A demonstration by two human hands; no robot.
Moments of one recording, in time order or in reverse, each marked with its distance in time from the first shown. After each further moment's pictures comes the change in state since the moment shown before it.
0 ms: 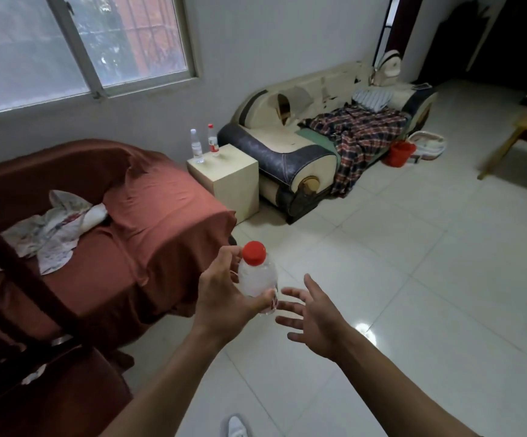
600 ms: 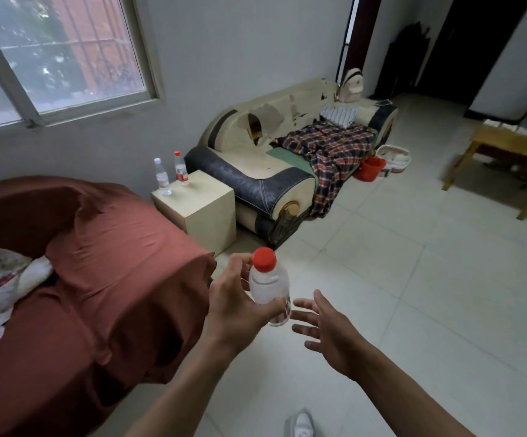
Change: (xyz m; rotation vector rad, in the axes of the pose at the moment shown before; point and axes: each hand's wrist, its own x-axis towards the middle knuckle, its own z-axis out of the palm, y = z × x) left_hand 0.213 -0.080 0.044 -0.166 -0.085 0.073; right_hand 0.133 -0.138 -0.001 -0.077 0.175 -0.110
